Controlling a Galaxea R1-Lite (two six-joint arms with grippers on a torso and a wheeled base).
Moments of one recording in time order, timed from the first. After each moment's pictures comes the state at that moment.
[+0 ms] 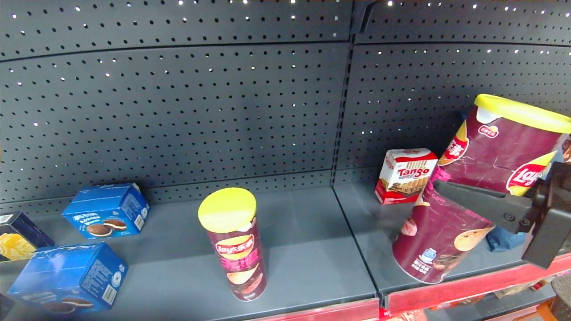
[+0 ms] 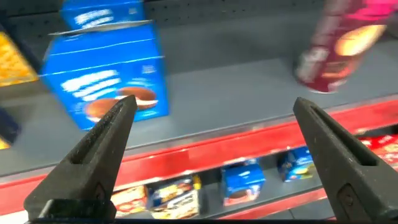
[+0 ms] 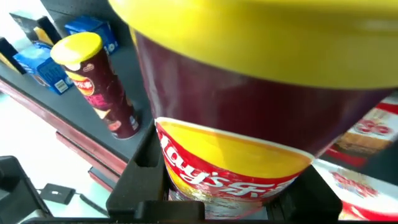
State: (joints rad) left arm 0.16 0.10 0.00 -0.06 -0.24 -0.01; right arm 0.73 1.12 -0.72 -0.35 -0.01 -0.02
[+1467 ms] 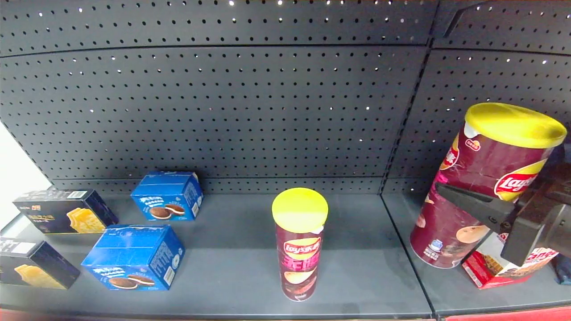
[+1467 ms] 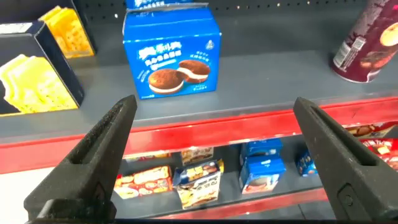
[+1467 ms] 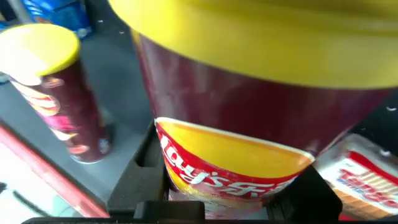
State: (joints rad) left arm 0.16 0.10 0.00 -0.06 -0.32 -0.01; right arm 0.75 1.14 -0.68 -0.39 -0.23 -0.19
